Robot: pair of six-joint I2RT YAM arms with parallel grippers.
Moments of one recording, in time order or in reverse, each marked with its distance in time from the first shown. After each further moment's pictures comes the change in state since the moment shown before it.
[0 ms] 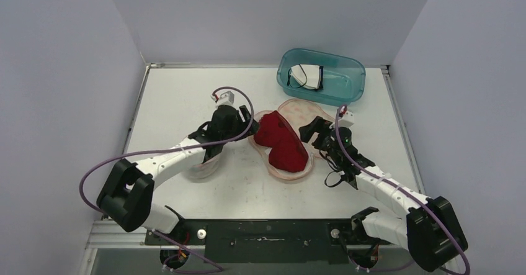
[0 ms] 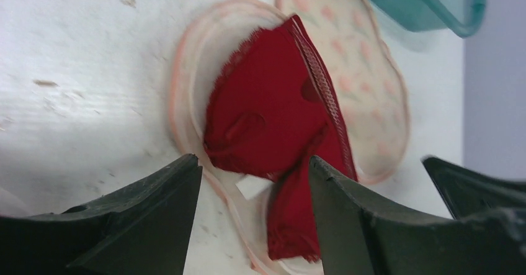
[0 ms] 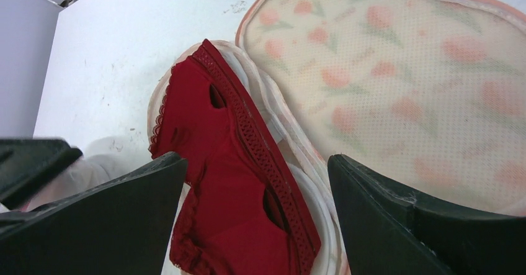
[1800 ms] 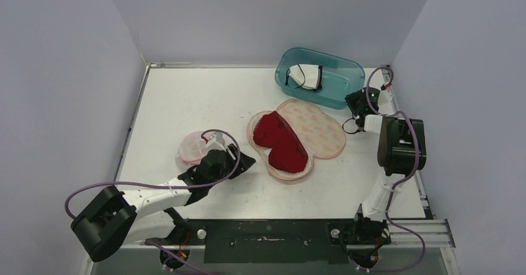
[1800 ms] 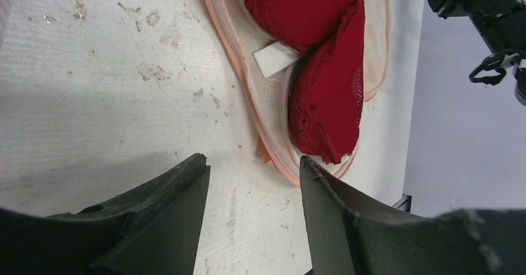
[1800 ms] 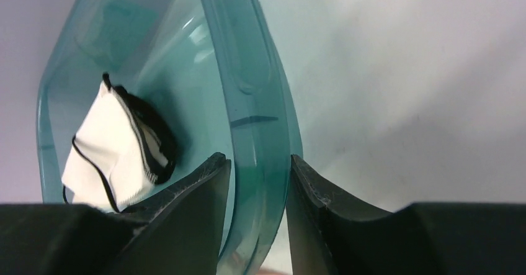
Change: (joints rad) left arm -0.163 -0.336 -0.623 0.383 0.010 -0.357; right arm -0.573 0.883 0.600 0.177 -0.079 0.220
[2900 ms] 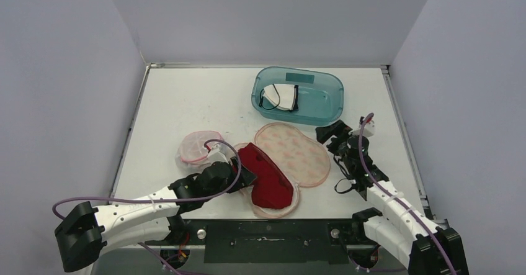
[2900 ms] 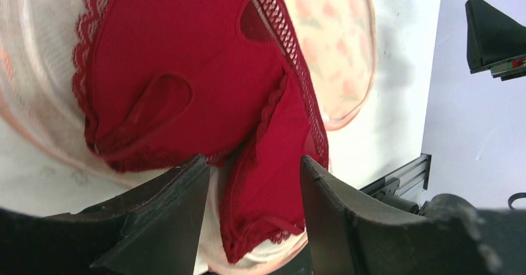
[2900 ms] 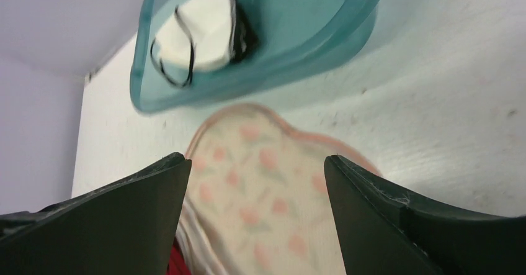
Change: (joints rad) left arm -0.210 -0.203 0.052 -0.356 -0.107 -0.043; right arm 0.382 -1.038 -0.681 -0.194 0.082 -0.058
